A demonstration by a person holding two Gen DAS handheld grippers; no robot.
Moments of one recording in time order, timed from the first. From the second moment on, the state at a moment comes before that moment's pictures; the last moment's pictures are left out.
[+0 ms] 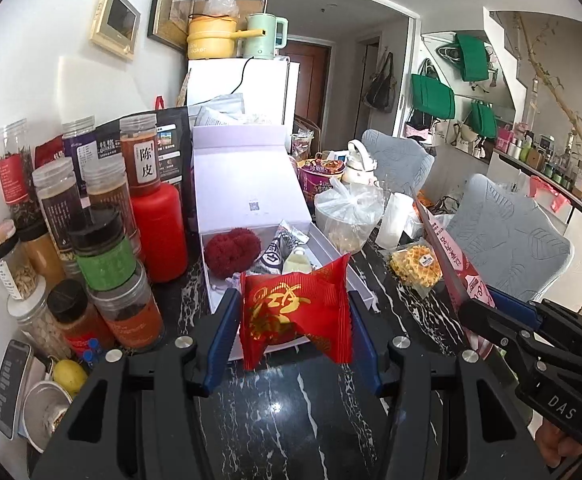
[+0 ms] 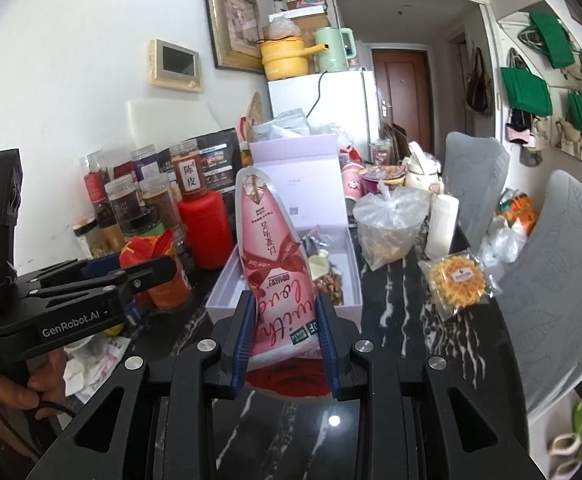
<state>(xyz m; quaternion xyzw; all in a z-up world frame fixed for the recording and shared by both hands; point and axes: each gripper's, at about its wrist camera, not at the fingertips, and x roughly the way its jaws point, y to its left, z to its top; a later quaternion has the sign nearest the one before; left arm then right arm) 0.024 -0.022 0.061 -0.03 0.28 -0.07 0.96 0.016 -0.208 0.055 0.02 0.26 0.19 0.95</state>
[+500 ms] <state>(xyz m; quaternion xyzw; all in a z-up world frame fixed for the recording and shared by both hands) 0.082 -0.022 0.090 -0.02 0.25 -0.07 0.96 0.074 -0.200 0.083 0.01 0.23 0.21 0.95</state>
